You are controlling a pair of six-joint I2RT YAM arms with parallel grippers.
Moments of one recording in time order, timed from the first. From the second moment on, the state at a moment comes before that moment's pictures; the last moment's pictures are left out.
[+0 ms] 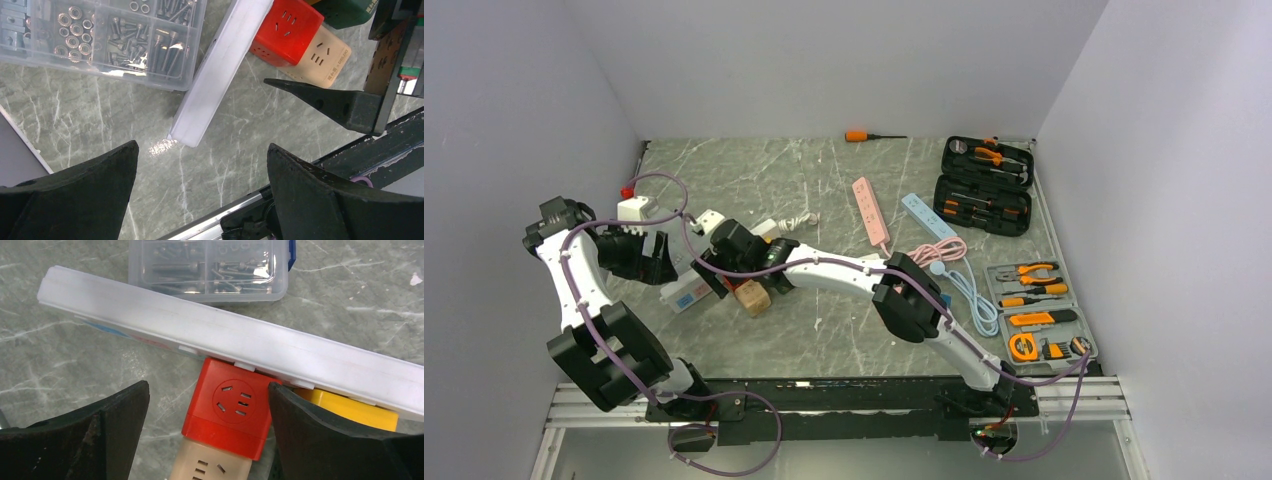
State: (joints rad) left arm 0.63 1.35 1.20 -1.21 0.61 0.87; right arm 1.14 2.38 2.05 -0.32 0.06 0.18
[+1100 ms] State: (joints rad) left arm 0.59 1.34 1.20 -1.26 0.68 0.87; right arm 1.15 2.23 1.69 -0.22 0.20 0.19
